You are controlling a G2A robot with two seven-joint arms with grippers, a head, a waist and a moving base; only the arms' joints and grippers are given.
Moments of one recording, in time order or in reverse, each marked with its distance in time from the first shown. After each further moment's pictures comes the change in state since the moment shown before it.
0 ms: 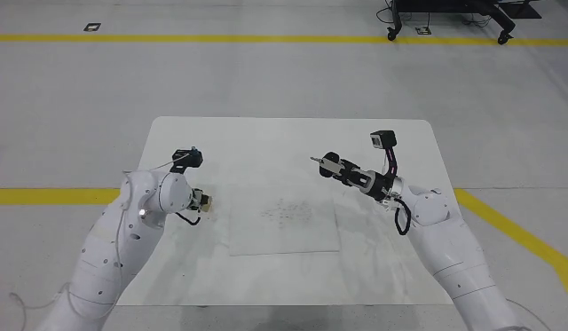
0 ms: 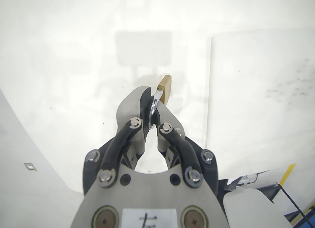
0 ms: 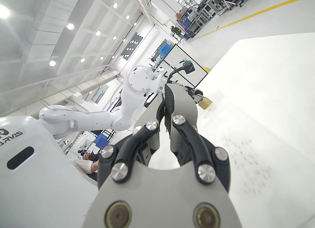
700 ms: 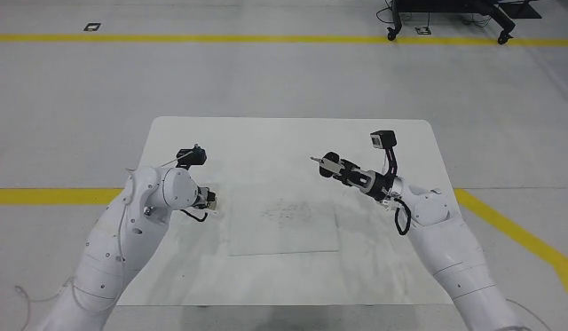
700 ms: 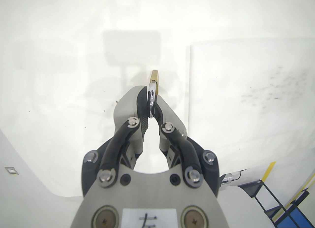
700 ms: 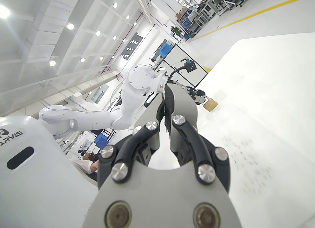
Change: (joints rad) left arm -0.043 -0.011 0.034 0.026 -0.067 0.091 -0.015; right arm 0.000 0.000 0.000 0.000 0.000 0.000 0.000
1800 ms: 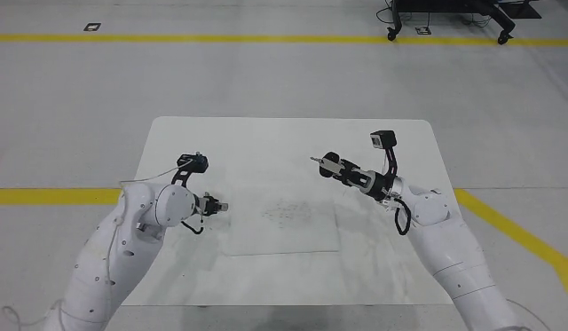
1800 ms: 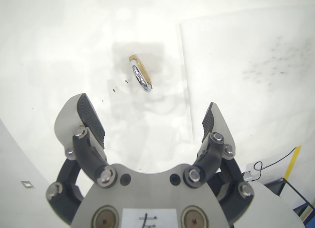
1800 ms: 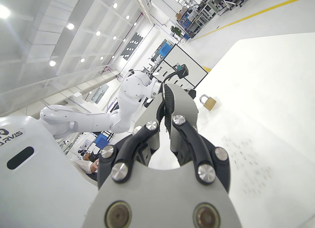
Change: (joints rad) left arm 0.115 0.038 -0.057 -0.148 0.017 -0.051 0.045; right arm 0.000 0.000 0.000 0.000 0.000 0.000 0.000
